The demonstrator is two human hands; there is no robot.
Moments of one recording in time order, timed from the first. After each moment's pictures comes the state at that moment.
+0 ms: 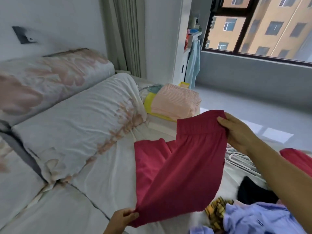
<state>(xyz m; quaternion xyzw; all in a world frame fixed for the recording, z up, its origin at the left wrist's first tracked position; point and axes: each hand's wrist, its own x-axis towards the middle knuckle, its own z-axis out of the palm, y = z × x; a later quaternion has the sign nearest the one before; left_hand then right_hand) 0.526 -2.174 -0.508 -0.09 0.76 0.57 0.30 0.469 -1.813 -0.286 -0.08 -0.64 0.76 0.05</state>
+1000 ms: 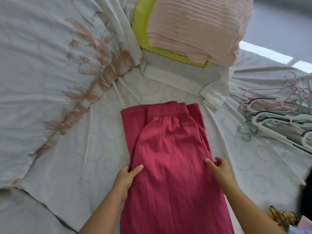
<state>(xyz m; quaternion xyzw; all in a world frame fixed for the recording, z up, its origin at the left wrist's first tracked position) 0.282 -2.111 -0.732 -0.29 0.66 0.60 0.35 0.339 -1.817 -0.724 -0.49 -0.73 0.46 -0.12</state>
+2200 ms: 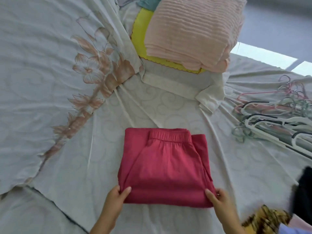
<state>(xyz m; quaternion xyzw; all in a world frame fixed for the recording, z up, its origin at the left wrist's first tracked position) 0.338 -2.137 -0.699 -0.25 0.75 0.55 0.28 0.424 -1.835 -0.692 -0.45 -0.72 0.52 -0.10</state>
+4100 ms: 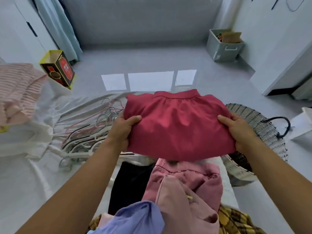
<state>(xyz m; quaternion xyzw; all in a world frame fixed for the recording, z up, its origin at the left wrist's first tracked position) 0.453 -1.450 -0.487 0.07 0.62 0.69 0.37 0.673 -1.254 -0.476 -0.46 -0.58 0.62 0.25</state>
